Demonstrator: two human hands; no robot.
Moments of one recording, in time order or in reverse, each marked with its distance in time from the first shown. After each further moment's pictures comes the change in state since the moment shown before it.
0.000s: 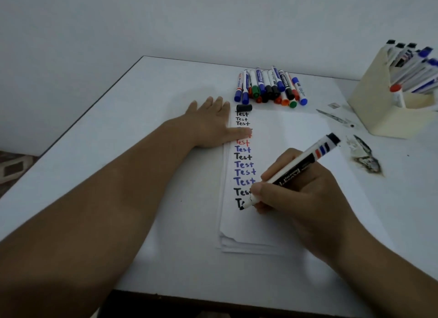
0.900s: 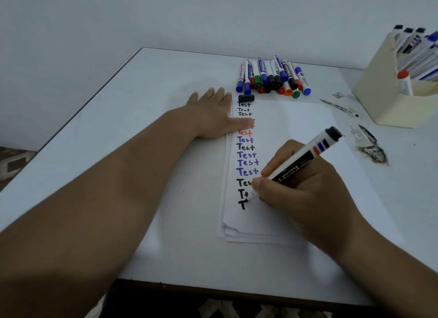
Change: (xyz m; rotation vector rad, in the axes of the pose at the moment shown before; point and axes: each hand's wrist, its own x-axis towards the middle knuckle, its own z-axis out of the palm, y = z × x) left_hand 0.002 -0.002 0.002 -0.010 0.005 -0.013; right_hand -0.008 0.005 0.004 -0.304 0.032 -0.113
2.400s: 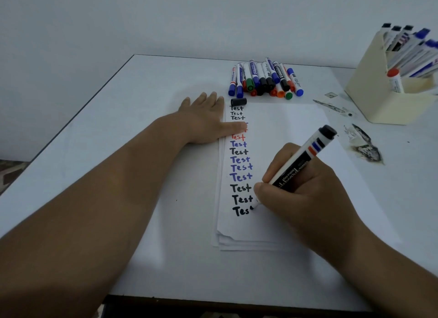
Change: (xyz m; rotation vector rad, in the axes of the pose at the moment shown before) left_hand 0.000 0.000 -0.001 0.004 -0.010 0.004; right_hand 0.000 0.005 -0.002 -0.052 0.050 -0.041
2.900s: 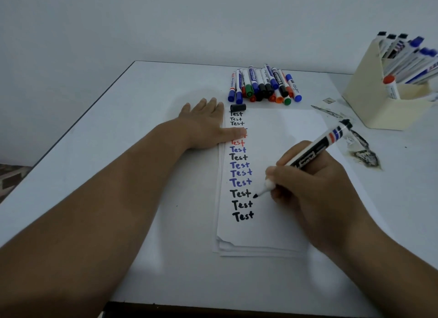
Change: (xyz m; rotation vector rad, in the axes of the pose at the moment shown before) left_hand -0.001 0.002 -0.001 -0.005 -0.013 0.000; right_hand 0.012 0.003 -0.007 0.401 0.073 0.243
